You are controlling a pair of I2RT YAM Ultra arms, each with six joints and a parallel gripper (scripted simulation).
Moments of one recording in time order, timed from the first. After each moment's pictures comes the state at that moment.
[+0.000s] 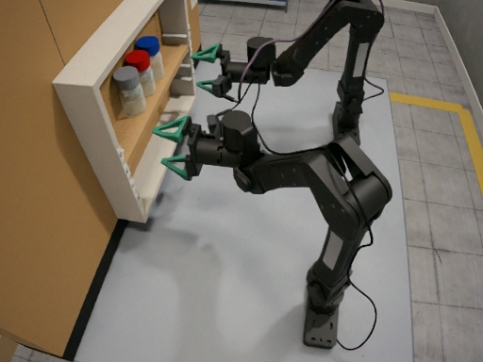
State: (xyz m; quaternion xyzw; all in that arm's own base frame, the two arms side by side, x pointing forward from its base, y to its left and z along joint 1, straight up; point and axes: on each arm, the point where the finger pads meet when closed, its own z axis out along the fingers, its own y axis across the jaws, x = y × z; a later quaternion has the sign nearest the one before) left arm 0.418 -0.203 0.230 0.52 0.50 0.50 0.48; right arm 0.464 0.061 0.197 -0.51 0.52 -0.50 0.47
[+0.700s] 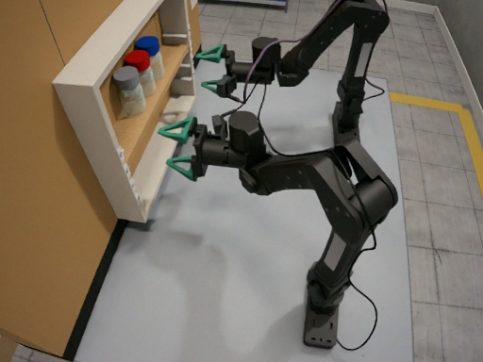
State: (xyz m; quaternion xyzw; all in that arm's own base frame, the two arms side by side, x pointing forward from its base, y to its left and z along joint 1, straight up) left arm 0.405 -0.203 0.231 0.52 0.50 0.50 0.48; right arm 0.451 0.061 0.199 -0.51 0.52 -0.50 0.47
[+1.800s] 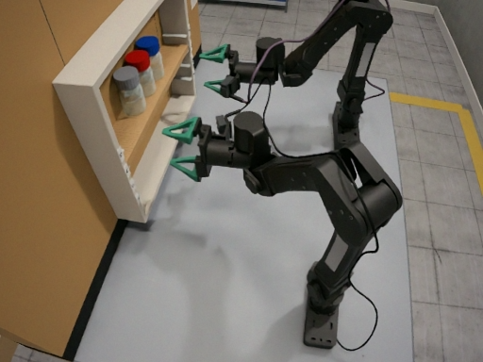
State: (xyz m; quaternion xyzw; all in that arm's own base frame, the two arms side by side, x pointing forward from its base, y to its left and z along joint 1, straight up) left arm 0.395 -0.203 0.232 0.52 0.50 0.50 0.48; right arm 0.441 0.062 0.200 -0.51 0.52 -0.50 0.47
